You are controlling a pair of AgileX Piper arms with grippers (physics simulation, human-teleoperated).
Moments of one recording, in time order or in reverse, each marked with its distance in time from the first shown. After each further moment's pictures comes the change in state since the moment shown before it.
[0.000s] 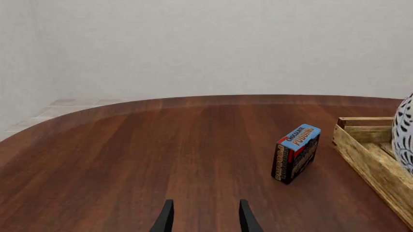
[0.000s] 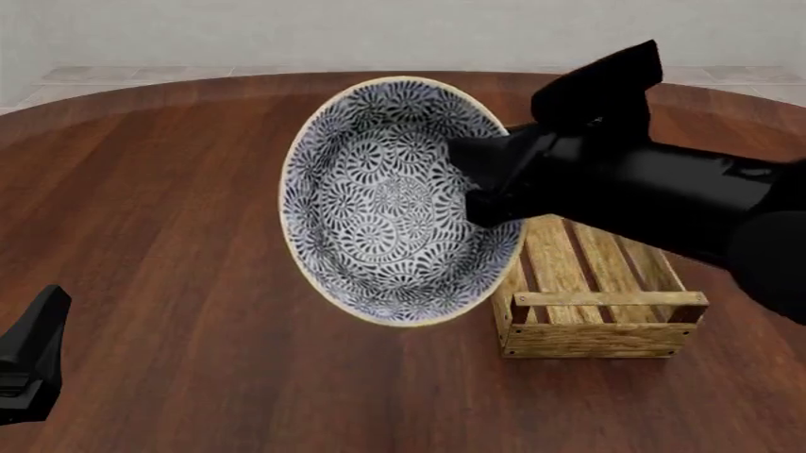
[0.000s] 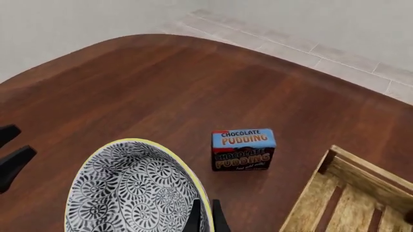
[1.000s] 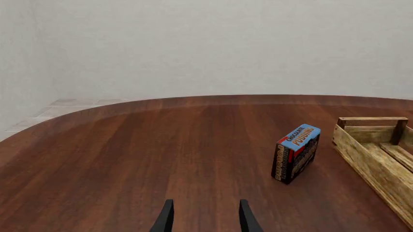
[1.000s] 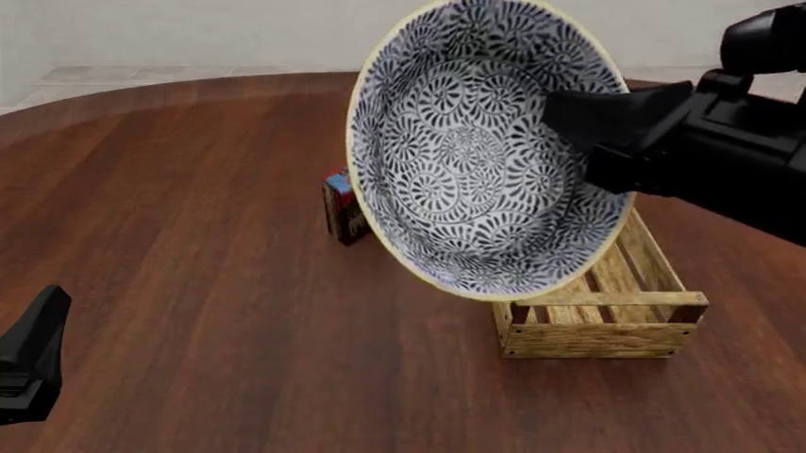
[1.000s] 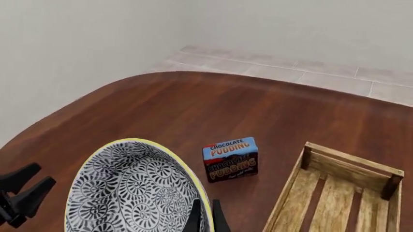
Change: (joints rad) left arm 0.000 0.000 0.000 0.000 0.000; right arm -0.077 -0.269 0.046 0.096 0.125
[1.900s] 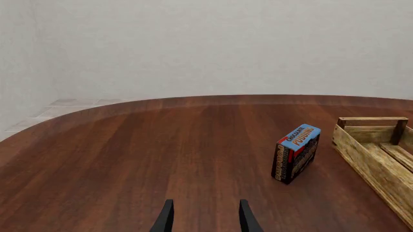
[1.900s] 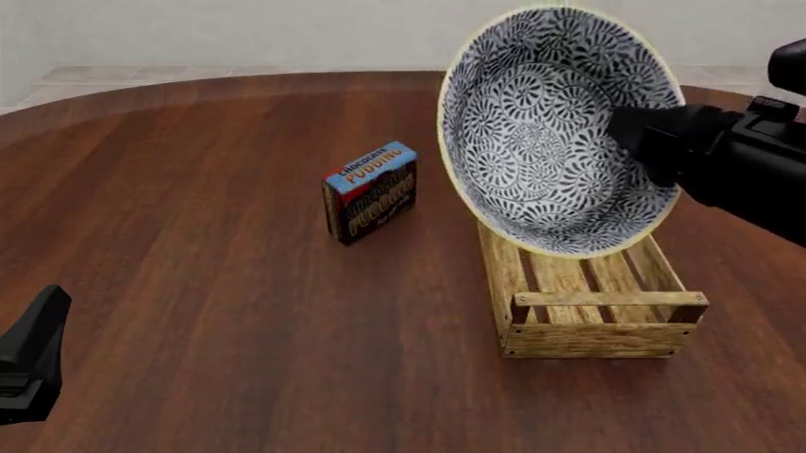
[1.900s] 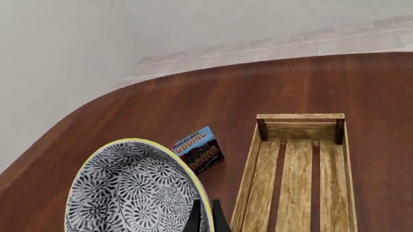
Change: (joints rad) left arm 0.000 0.000 0.000 0.000 0.000; right arm -0.227 -0.025 0.082 -0.010 0.191
